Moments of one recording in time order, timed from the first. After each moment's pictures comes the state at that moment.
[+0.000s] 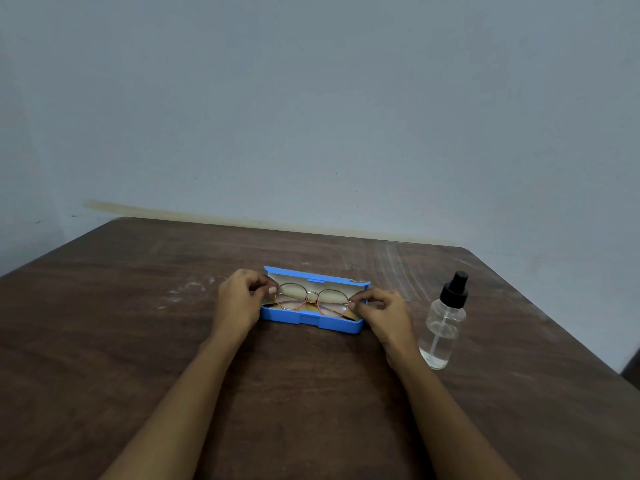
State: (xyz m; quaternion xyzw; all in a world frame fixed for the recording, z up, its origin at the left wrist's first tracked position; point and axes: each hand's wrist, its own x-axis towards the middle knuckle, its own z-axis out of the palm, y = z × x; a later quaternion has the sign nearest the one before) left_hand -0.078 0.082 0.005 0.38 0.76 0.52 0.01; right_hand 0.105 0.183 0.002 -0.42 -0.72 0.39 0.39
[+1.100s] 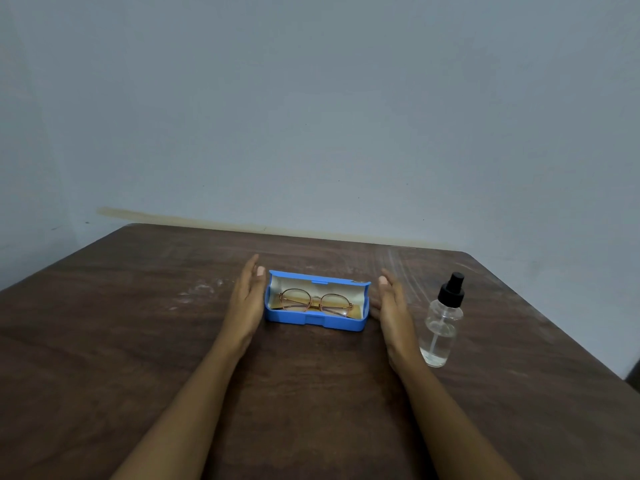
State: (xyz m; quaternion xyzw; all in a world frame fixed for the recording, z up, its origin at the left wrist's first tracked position) left_hand -0.067 0.066 0.006 0.35 0.66 0.65 0.15; right_hand 0.103 0.179 -0.004 -0.38 -0.65 0.49 0.45
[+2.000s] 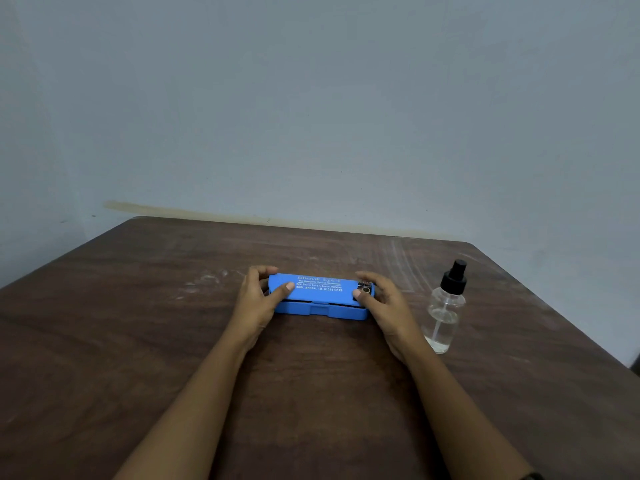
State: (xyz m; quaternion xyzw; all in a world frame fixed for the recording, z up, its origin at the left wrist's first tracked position) left_hand -0.069 0.068 -0.010 0.36 0.65 0.64 0.18; right_hand 0.109 0.175 -0.003 -0.31 -0.73 0.48 0.39
